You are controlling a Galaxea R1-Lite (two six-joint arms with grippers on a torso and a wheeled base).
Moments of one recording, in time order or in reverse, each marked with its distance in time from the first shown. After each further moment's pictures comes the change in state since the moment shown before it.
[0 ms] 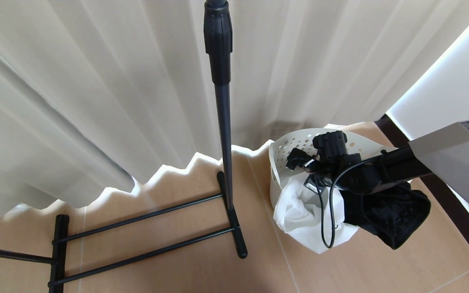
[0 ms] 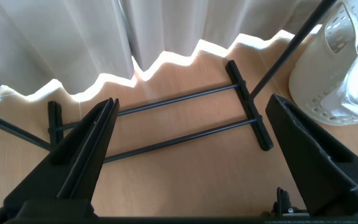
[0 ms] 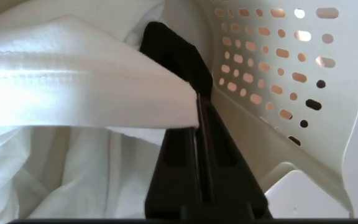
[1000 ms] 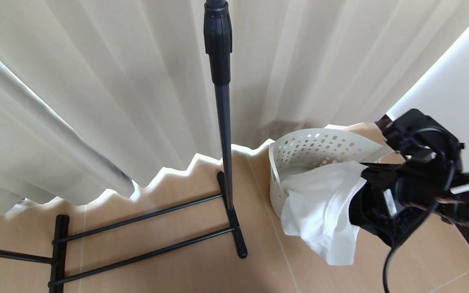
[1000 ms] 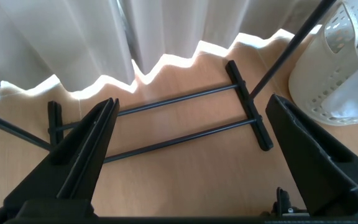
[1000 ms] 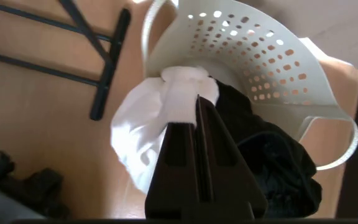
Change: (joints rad) left arm 0.000 0.000 0.000 0.000 -0.001 0.000; right arm 0.212 -0.889 0.623 -0.015 0.122 0.488
